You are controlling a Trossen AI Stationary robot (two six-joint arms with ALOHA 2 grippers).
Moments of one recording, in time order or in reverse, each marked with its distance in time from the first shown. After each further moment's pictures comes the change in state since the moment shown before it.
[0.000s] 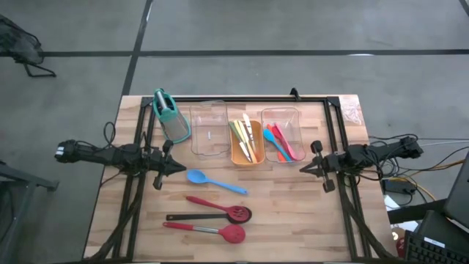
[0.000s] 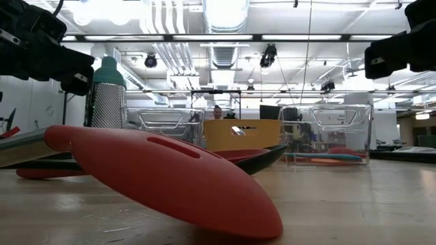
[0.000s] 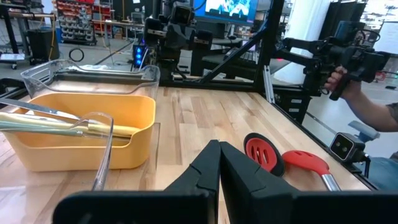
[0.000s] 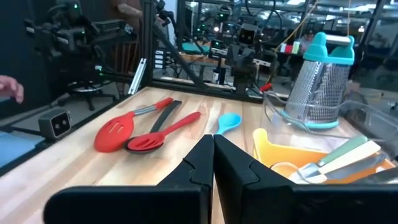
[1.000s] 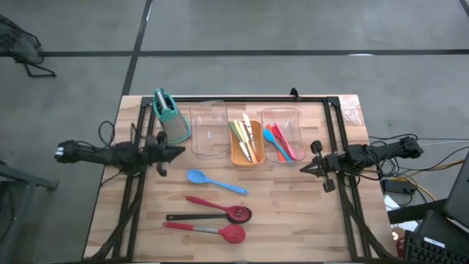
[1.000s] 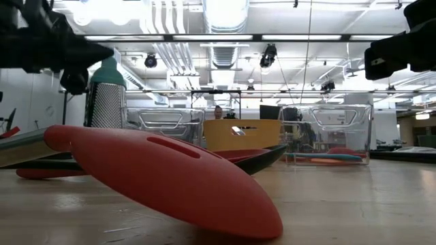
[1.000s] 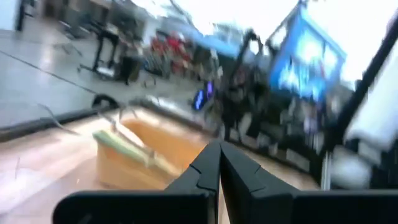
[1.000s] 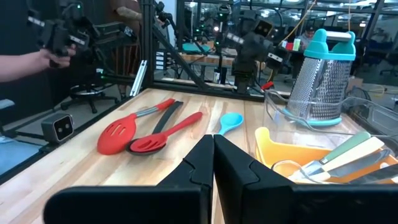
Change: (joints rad) left arm 0.005 0.000 0.000 0.170 -0.355 -0.218; right arm 0.000 0.000 0.000 0.000 0.000 0.024
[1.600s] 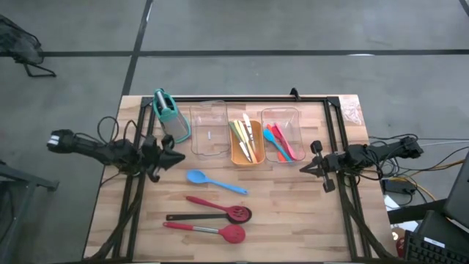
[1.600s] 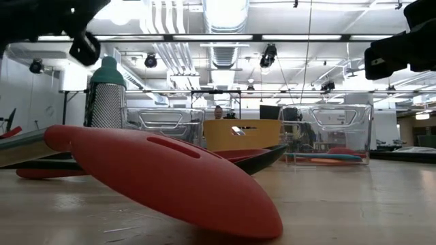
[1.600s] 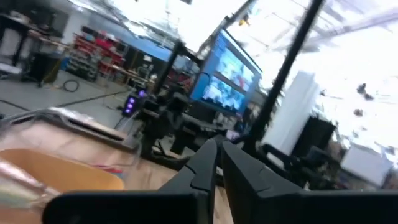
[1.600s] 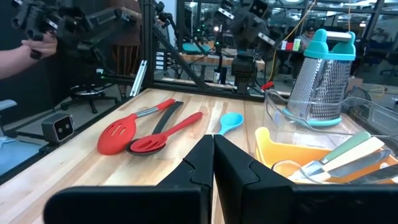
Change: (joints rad) left arm -0.082 0.297 0.109 0.332 0.186 -0.067; right arm 0.000 0.000 0.001 0.000 0.000 0.000
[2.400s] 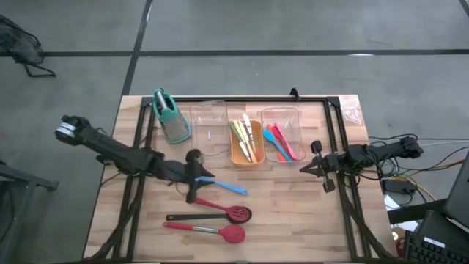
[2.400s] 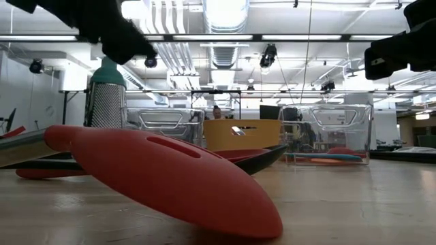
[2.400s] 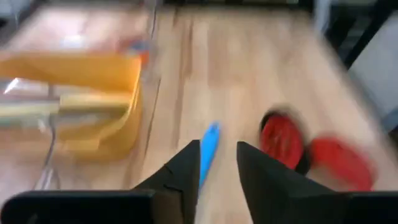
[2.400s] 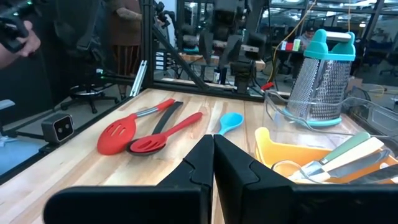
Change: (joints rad) left arm -0.123 0.694 0.536 -0.531 -0.113 0.174; right arm 0.000 0.001 0.000 0.000 0.000 0.000
